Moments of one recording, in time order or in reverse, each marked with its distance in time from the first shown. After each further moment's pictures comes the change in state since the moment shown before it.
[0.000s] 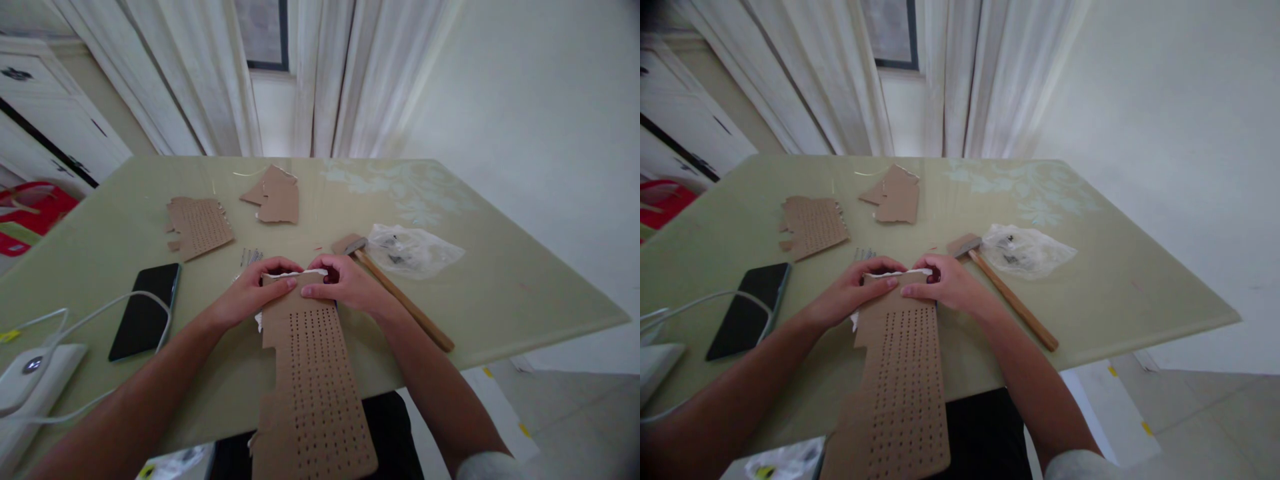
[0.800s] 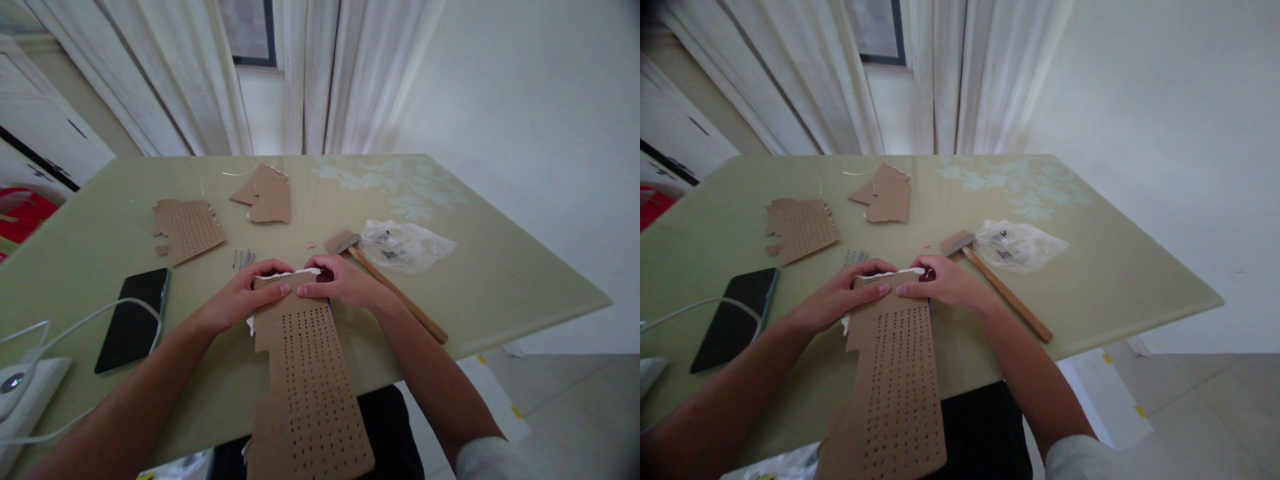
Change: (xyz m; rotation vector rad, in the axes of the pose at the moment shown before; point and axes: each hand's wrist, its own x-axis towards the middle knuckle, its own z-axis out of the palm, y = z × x) left_hand -0.002 0.001 -0.004 -0.024 -0.065 -0.064; right_hand -0.002 -0.009 -0.004 -0.048 -0.070 0.048
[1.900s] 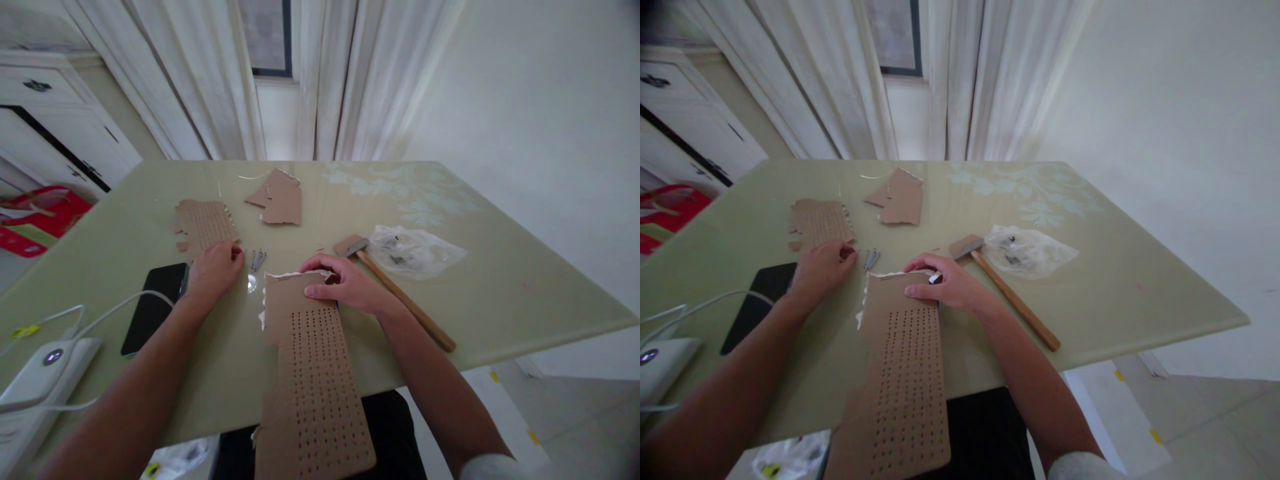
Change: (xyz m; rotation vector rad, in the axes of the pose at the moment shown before) left_hand 0.017 -0.038 -0.069 1.087 0.521 -0.250; right_hand 0.002 0.007 0.004 0.029 0.009 -0.162
